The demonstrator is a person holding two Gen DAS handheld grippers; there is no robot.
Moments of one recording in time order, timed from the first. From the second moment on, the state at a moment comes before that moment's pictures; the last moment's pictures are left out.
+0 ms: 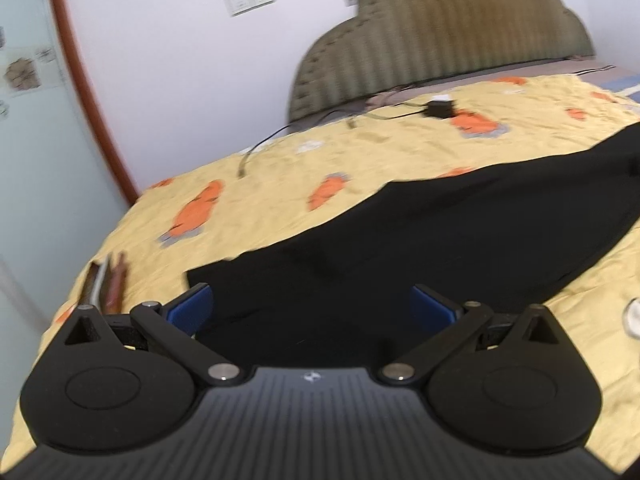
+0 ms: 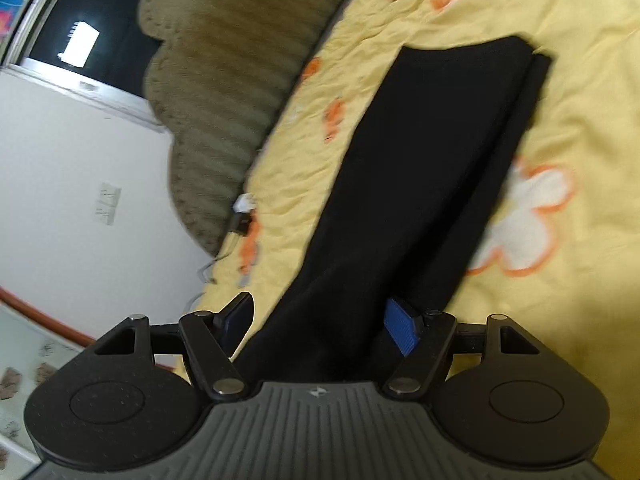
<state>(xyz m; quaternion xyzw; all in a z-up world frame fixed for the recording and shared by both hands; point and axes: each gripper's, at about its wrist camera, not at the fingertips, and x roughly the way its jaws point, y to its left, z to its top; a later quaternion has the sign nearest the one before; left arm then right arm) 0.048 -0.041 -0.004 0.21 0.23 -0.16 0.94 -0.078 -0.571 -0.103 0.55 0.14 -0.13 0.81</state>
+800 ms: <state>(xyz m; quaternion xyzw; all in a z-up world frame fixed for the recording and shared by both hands) 0.048 -0.061 -0.004 0.20 0.24 -0.19 0.93 -0.102 -0.536 -0.099 0.51 0.22 -0.13 0.82</state>
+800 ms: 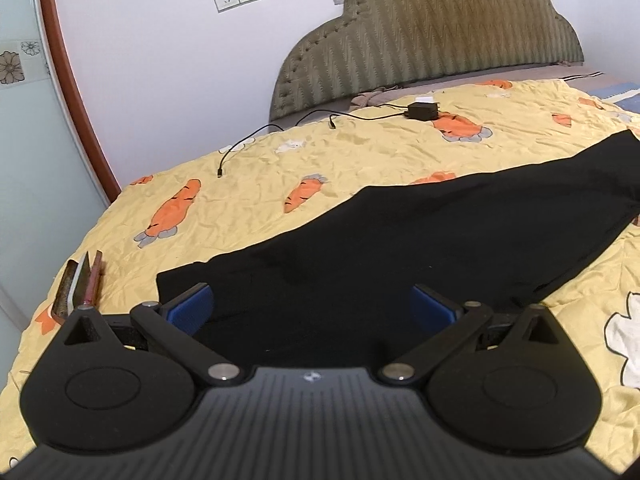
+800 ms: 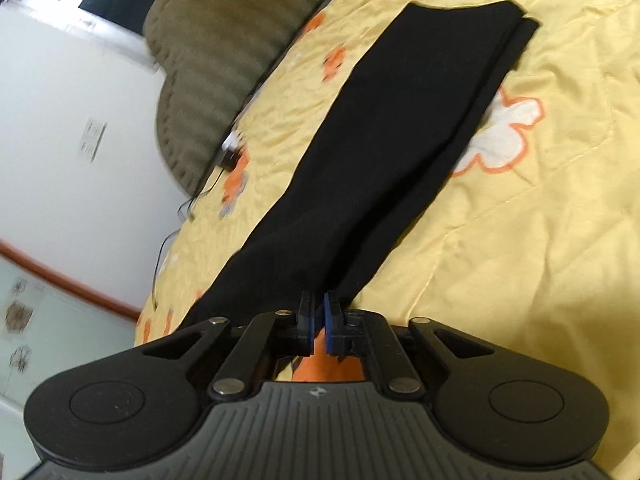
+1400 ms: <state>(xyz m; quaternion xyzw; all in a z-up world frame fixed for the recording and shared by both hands) 0.065 0.096 -0.007 0.17 0.28 0.04 0.94 0.012 -0.132 -0.056 -0.30 0.17 0.17 0.92</state>
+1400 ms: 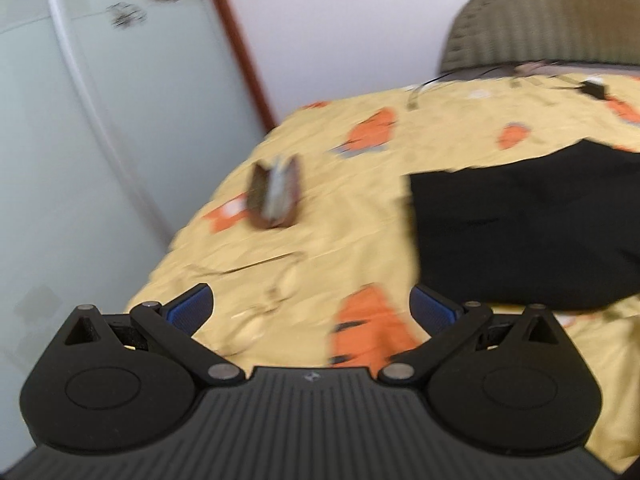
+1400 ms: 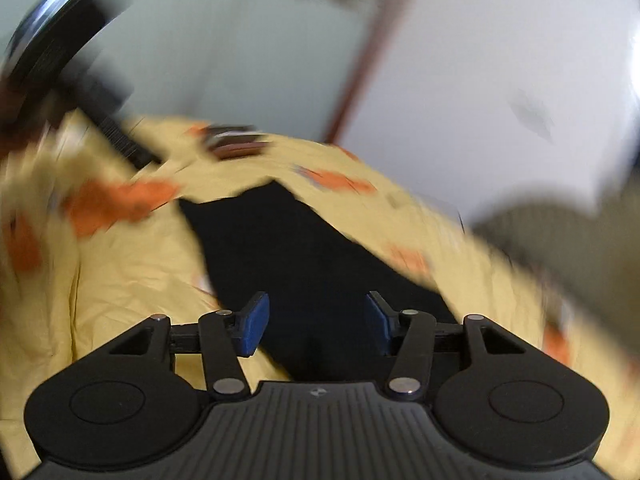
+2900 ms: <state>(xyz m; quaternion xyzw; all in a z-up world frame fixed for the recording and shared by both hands) 0.082 0.163 -0.012 0.12 0.28 0.04 0.95 0.102 0.006 -0.096 -0.45 0.19 0.20 0.85</state>
